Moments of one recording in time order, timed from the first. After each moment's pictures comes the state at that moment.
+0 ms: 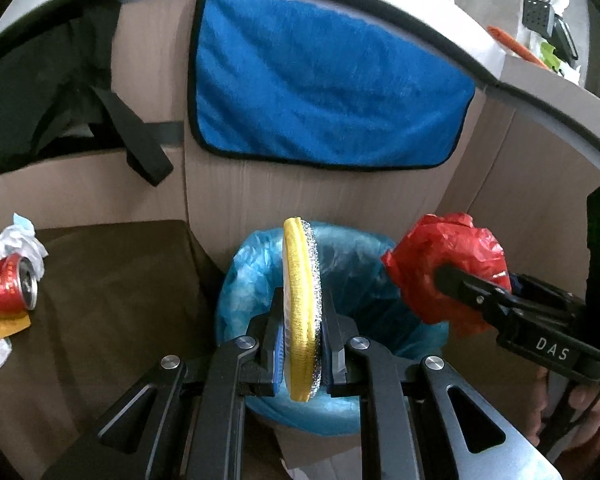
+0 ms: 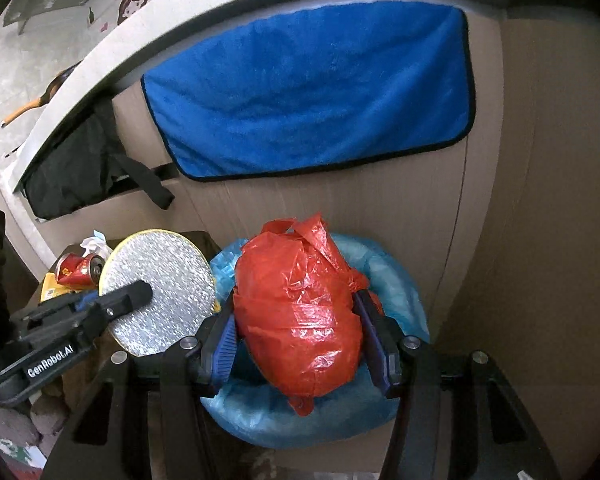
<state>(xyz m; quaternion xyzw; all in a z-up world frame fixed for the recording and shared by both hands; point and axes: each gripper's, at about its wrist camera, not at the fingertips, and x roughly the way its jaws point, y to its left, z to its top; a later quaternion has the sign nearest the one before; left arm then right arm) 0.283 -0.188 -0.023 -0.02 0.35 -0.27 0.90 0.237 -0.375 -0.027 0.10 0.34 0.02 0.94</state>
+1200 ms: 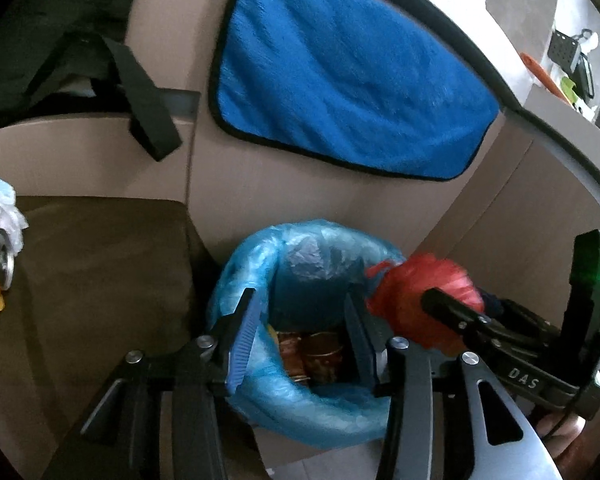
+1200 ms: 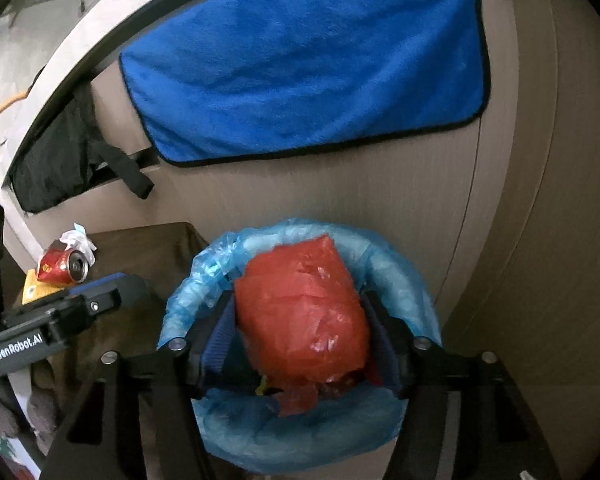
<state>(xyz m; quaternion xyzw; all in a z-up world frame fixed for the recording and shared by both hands) 0.314 -0.168 -0.024 -0.08 0.38 -0.28 0.88 0.258 -0.371 -0.041 0.09 0.35 0.01 0.93</state>
